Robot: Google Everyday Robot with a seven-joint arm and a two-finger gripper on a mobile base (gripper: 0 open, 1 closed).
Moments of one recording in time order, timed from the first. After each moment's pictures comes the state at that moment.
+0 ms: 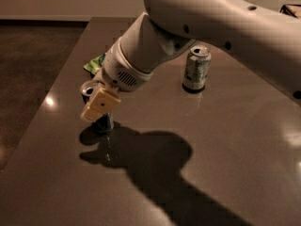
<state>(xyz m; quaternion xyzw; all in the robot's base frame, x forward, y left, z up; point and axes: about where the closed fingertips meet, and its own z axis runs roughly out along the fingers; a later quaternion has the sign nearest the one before) 0.460 0.116 0.923 -0.66 0.66 0.23 0.28</state>
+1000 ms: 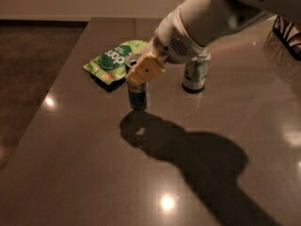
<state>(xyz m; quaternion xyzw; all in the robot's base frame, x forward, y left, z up) 0.502 0.024 0.968 -0.57 0.73 0.21 0.32</state>
